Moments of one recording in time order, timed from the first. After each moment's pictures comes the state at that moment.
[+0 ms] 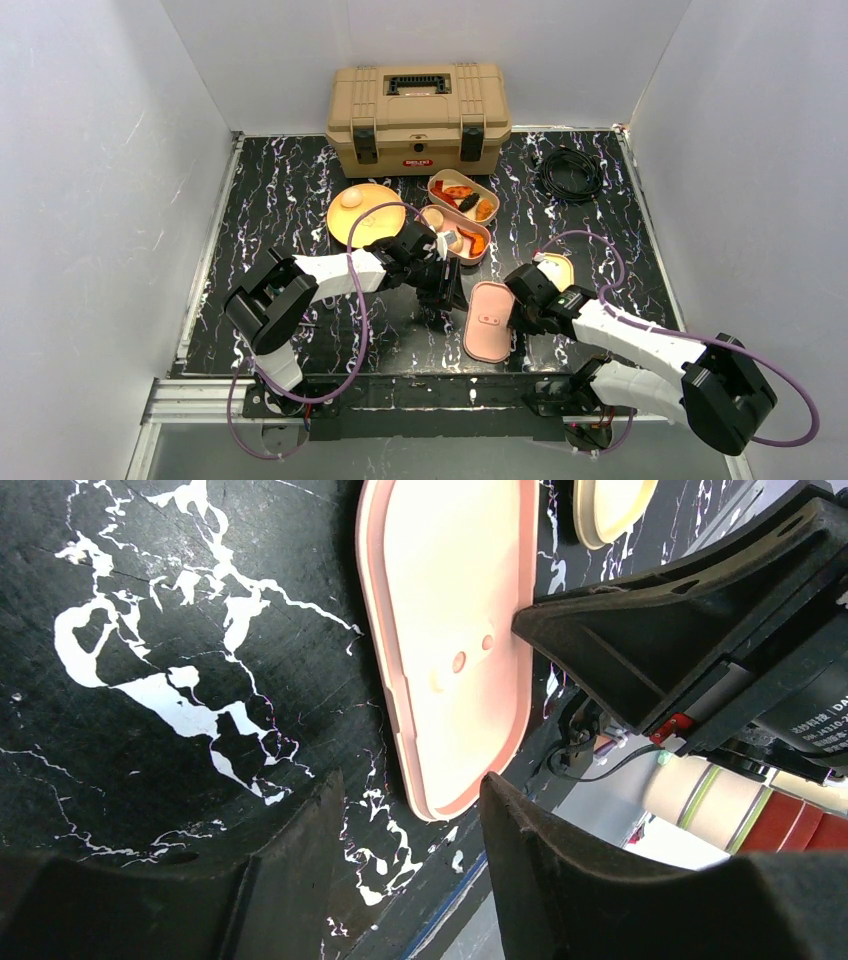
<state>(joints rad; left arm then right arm) -0.82 1.72 0.94 -0.11 0.51 -0.71 0.77 1.05 0.48 -0.57 0.22 0.98</state>
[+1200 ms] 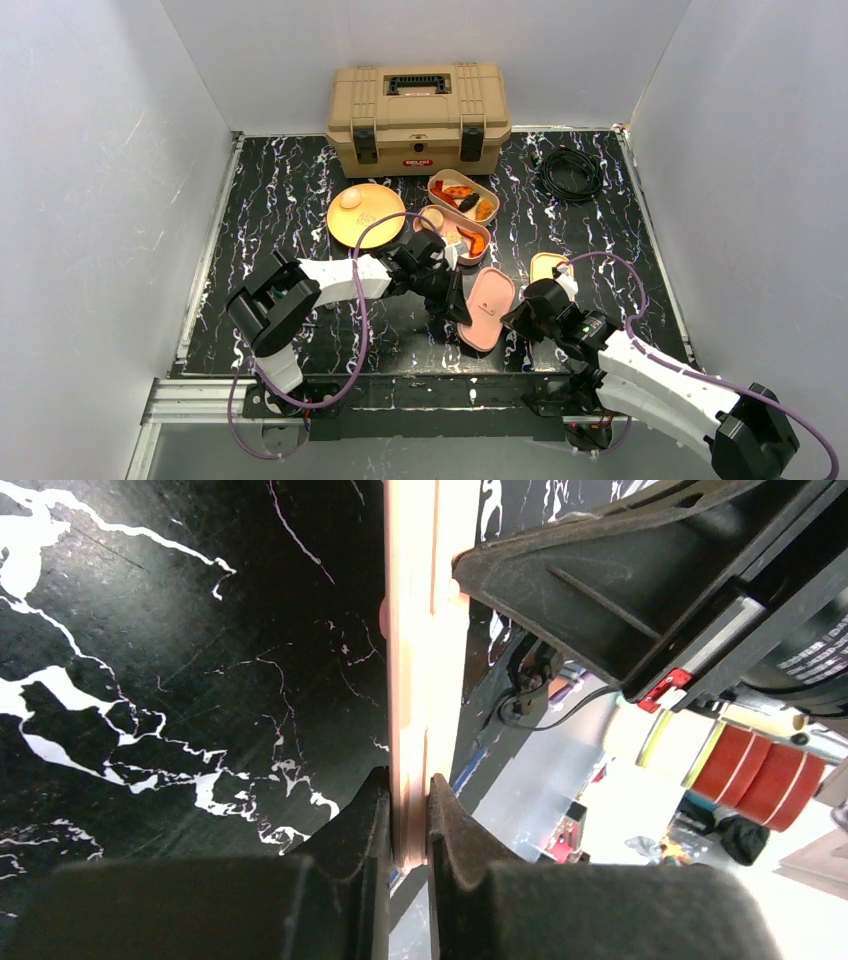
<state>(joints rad) -0.88 1.72 0.93 -0.08 0.62 -0.78 0.77 0.75 0.30 -0.42 0.20 1.21</state>
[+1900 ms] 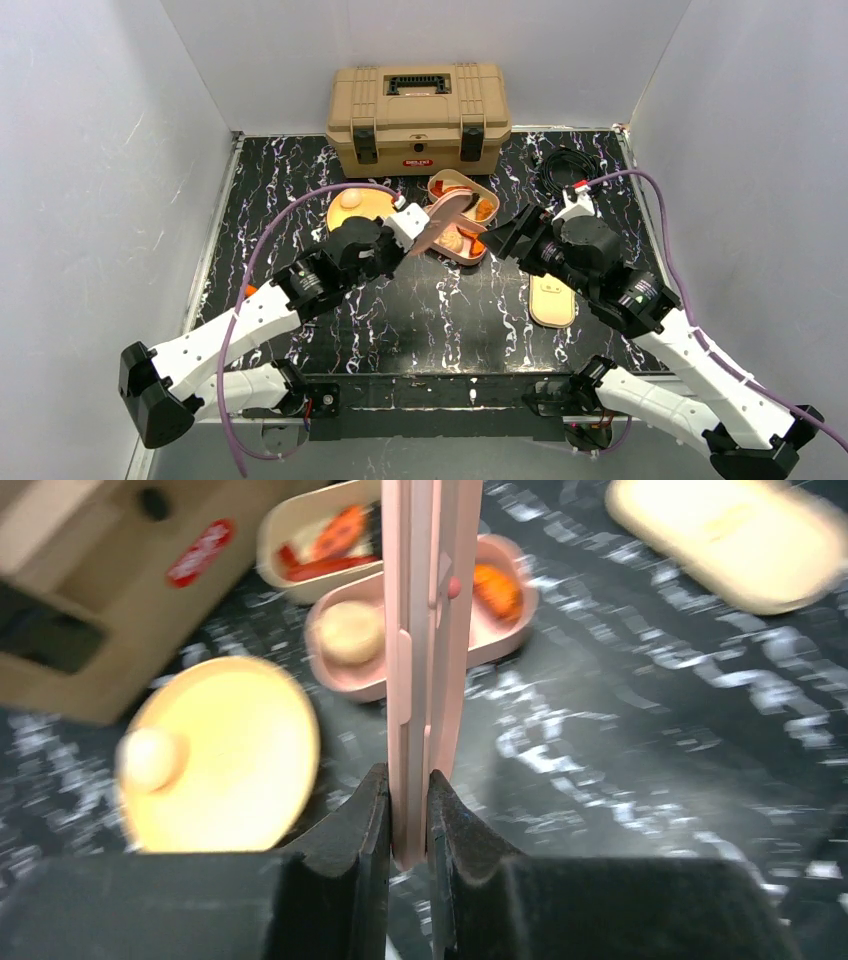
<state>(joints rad) -0.88 1.07 0.95 -0.30 -0.09 0.13 0.77 0.80 0.97 -0.58 0.17 0.91</state>
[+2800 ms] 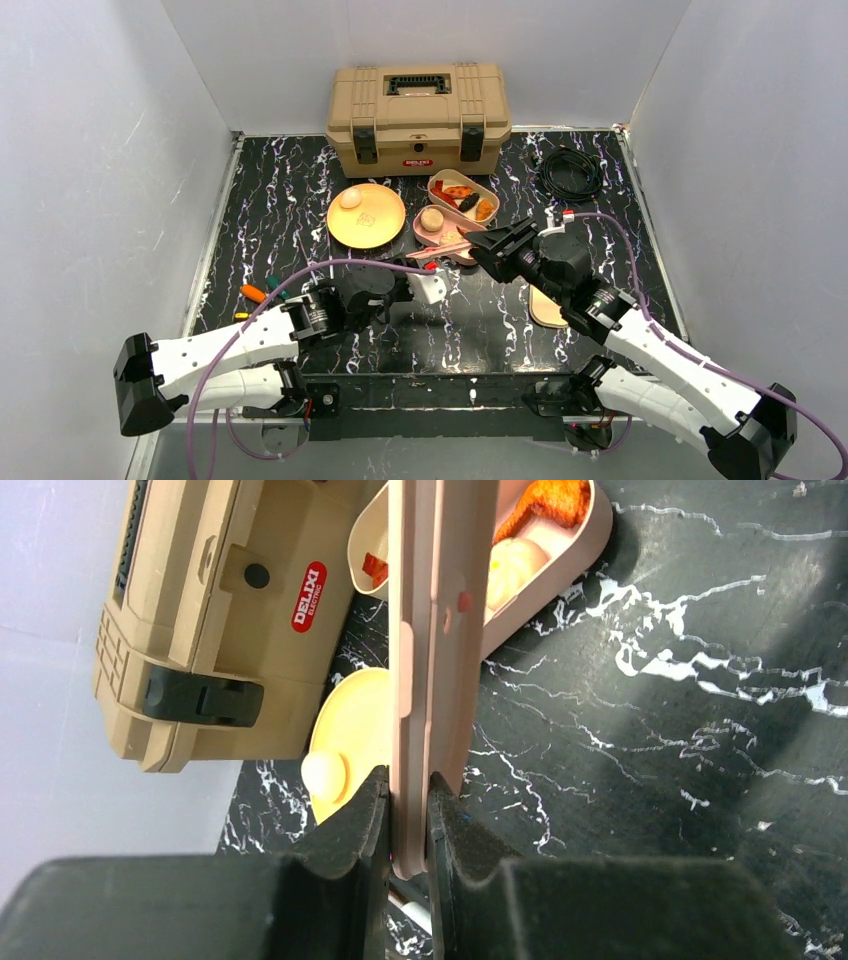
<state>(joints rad) -1.13 0.98 0.76 -0.18 -0.47 0.66 0.77 0.82 0.66 -0.12 0.08 1.51</state>
